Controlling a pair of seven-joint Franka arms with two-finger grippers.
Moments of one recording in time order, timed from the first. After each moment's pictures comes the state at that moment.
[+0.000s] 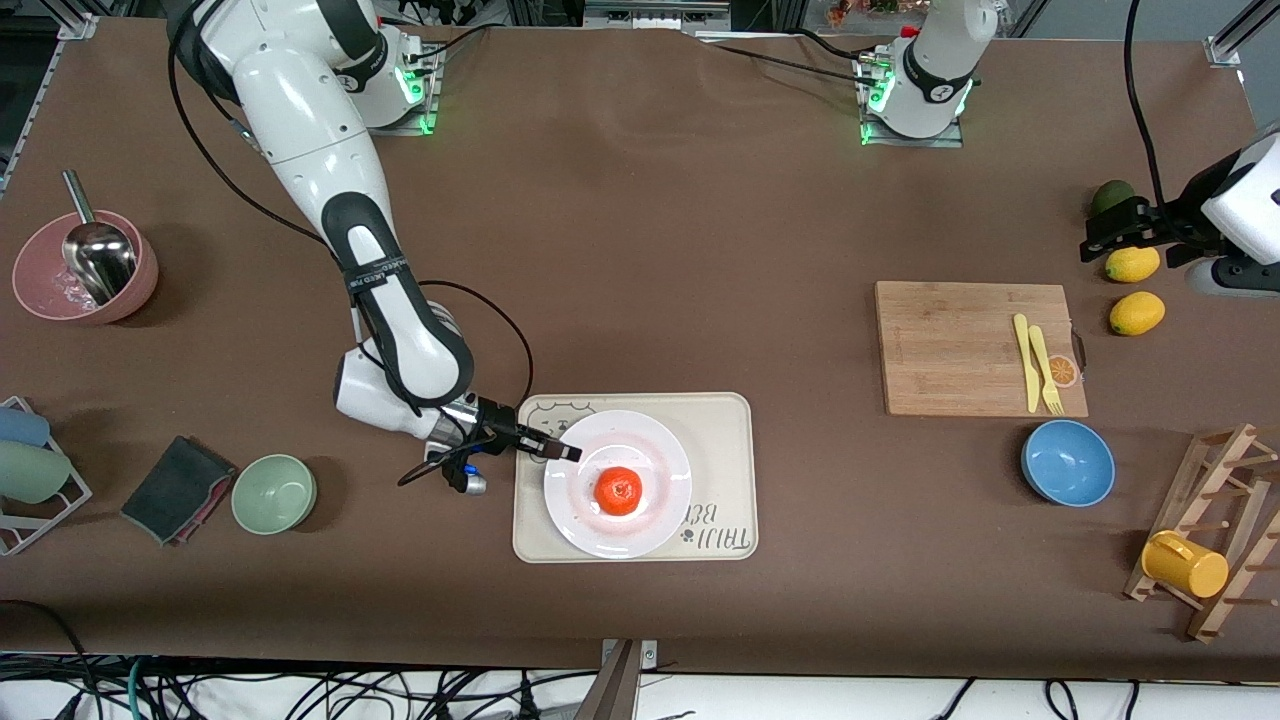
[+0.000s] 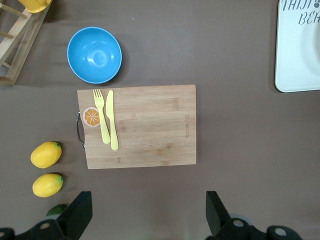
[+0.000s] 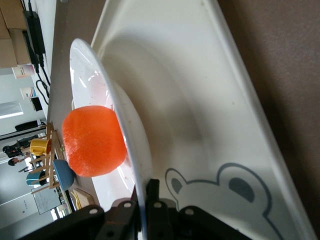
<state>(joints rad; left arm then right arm) 0.06 0.06 -0.05 -1.55 -0.01 1.49 0.05 0.36 0.96 0.05 -1.40 1.39 2.42 -0.29</state>
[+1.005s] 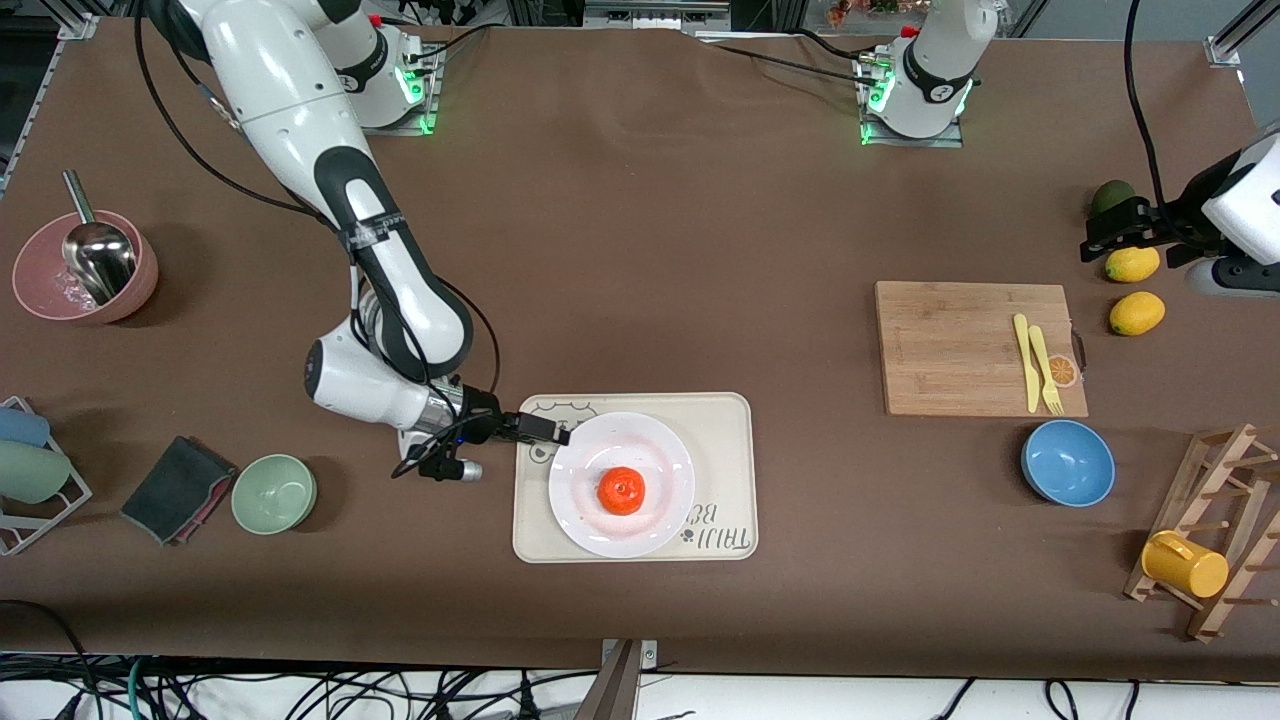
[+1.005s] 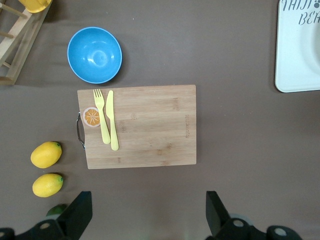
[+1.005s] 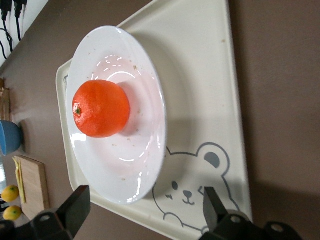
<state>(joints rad) 0.06 0.06 -0.05 -1.55 -0.01 1.49 0.05 0.37 0.76 0.00 -1.55 1.01 2.41 -0.28</state>
